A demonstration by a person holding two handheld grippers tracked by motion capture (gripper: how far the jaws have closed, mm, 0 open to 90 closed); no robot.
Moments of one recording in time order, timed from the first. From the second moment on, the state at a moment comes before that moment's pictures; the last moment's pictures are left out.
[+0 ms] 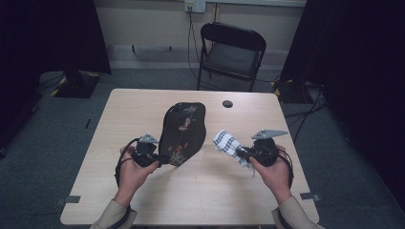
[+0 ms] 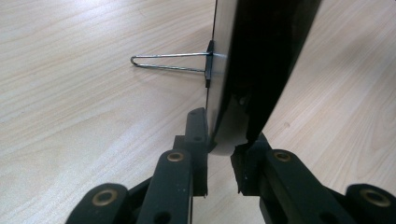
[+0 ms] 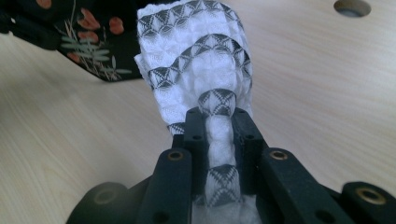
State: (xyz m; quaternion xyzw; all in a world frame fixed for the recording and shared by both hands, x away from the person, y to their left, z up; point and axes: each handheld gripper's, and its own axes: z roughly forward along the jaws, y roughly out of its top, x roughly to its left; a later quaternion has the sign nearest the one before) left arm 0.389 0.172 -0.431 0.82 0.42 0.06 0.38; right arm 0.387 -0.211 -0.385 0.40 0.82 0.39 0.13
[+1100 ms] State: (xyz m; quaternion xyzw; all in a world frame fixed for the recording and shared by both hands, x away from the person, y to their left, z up) left arm 0.390 0.171 -0.430 0.84 0.40 0.06 0.38; right arm 0.434 -0.148 -0.347 0.38 0.81 0.41 0.19
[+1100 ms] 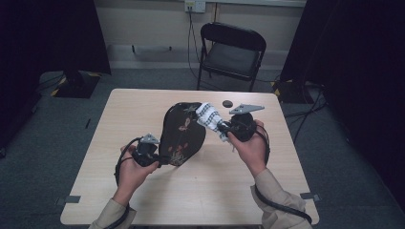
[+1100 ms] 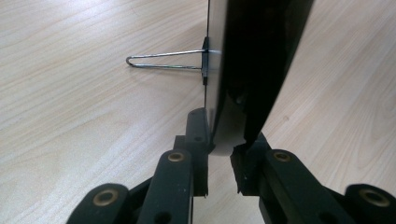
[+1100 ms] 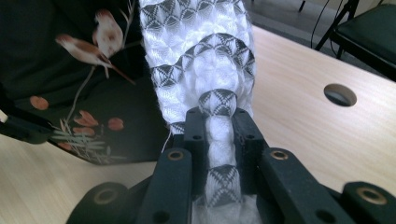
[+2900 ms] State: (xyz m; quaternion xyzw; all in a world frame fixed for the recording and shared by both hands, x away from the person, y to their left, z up) left arm 0.389 0.171 -0.431 0.84 0.39 0.06 0.38; right arm 0.411 -0.125 -0.474 0.35 0.88 0.31 0.12
